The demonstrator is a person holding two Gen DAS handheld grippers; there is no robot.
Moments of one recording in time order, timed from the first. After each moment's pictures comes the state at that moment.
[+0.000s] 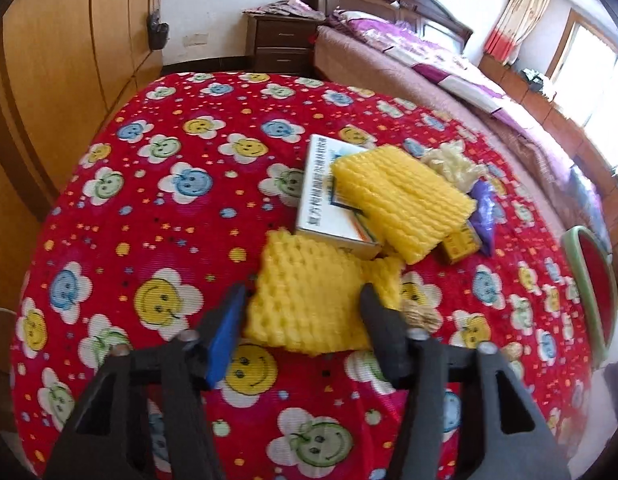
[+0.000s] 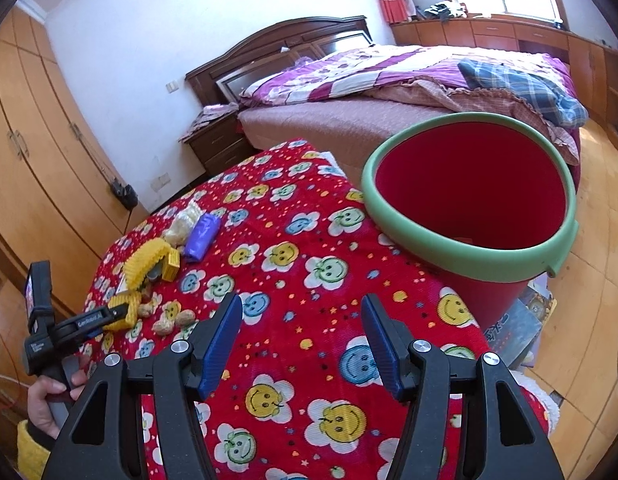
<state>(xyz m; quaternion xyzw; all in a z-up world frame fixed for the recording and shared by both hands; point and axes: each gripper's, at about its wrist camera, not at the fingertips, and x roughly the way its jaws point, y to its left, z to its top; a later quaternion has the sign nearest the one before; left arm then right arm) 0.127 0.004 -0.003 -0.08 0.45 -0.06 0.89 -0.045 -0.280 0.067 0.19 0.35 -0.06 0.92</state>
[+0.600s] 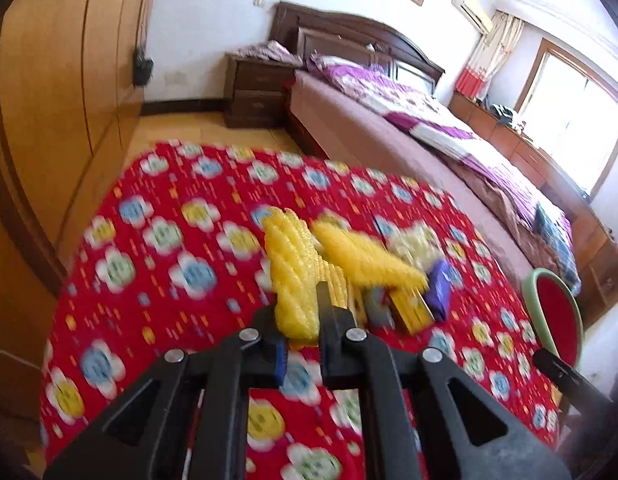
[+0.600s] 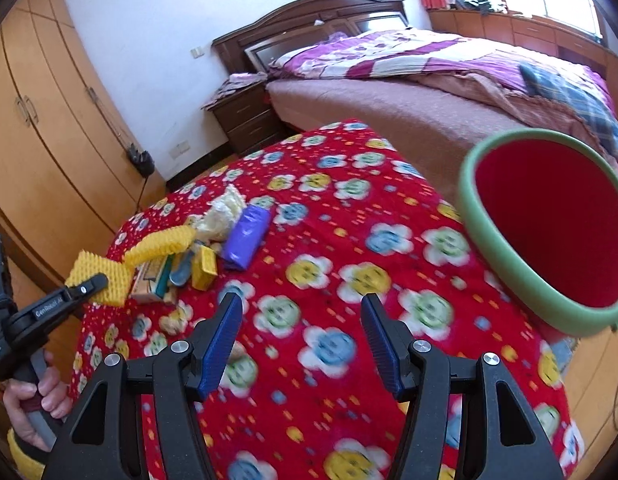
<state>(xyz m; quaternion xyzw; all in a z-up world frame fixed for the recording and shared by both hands) 0.142 0.034 0.058 -0.10 0.38 -0.09 0.92 0.048 -0.231 0.068 0.16 0.39 -0.01 0.90</state>
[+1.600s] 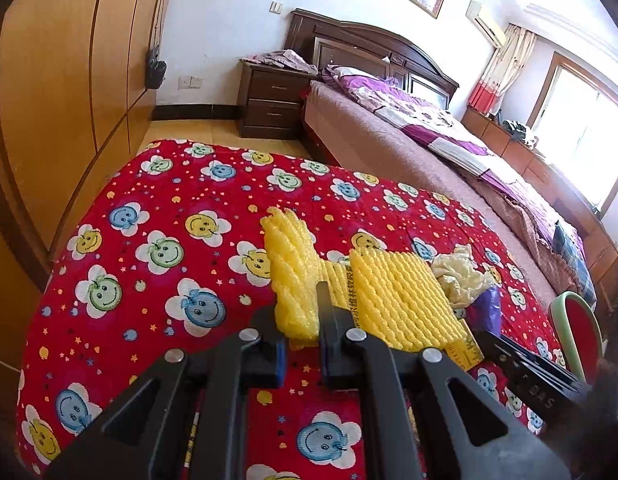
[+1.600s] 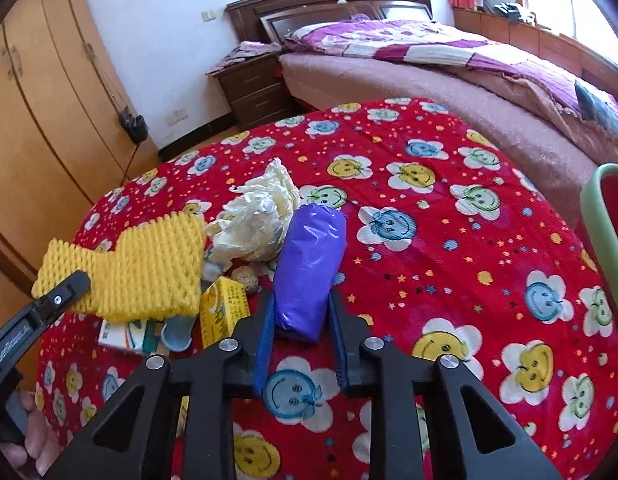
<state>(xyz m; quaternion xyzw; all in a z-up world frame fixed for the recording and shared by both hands) 0.174 0.041 0.021 -0.12 0.36 -0.07 0.92 0.138 -0.162 0.025 0.11 0.42 -0.01 0.90</state>
